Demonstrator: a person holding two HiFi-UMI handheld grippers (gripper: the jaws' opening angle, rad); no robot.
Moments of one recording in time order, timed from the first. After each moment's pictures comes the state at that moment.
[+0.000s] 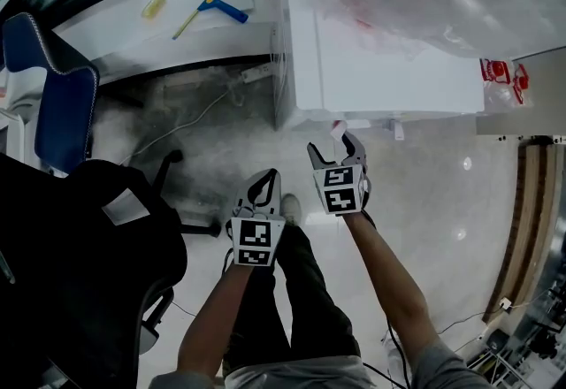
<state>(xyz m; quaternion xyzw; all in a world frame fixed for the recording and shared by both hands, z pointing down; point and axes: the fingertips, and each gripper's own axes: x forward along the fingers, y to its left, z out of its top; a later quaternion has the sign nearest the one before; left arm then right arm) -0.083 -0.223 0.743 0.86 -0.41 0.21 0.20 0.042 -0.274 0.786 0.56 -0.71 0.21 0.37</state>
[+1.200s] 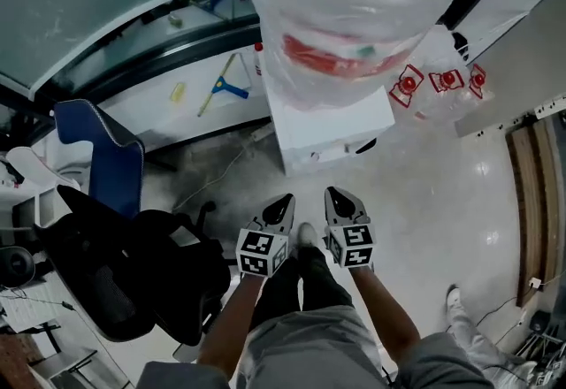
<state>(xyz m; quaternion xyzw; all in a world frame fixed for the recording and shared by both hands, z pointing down) -0.068 -0.206 0.503 0.91 -0.30 0.16 0.25 0.021 -0.190 0.514 0.64 -0.71 0.25 0.15</state>
